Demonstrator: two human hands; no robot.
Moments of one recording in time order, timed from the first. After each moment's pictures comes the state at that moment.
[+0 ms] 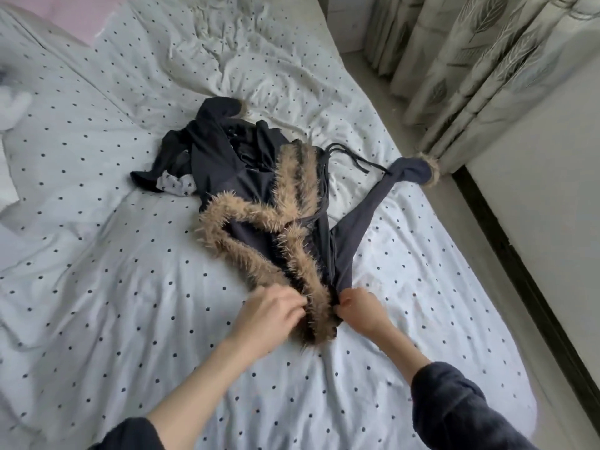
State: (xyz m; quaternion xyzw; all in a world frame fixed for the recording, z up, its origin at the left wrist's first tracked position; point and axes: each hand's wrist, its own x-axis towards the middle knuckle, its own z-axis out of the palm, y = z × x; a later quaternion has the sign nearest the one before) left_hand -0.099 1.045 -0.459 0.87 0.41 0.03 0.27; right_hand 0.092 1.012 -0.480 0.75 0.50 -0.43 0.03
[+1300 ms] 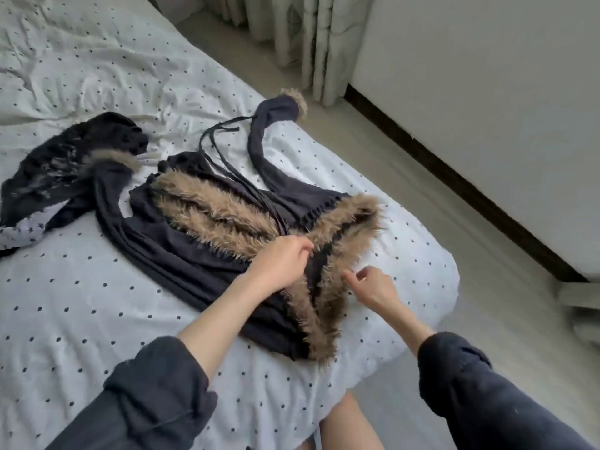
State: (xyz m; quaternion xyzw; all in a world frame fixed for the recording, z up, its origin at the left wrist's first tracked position) left_hand 0.076 1.015 -0.456 0.87 0.29 -0.16 0.35; right_hand 0.183 0.862 -0.493 0.88 0.17 -0.42 -0.12
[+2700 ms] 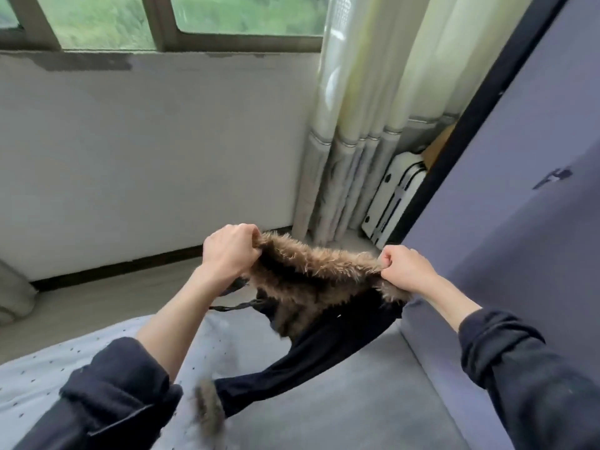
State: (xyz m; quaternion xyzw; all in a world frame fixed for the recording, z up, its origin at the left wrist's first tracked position) left_hand 0.233 0.636 -0.230 0.98 -0.15 -0.04 0.15; right_hand 0.139 0.360 -0.240 0.95 -0.21 -0.12 -0.18
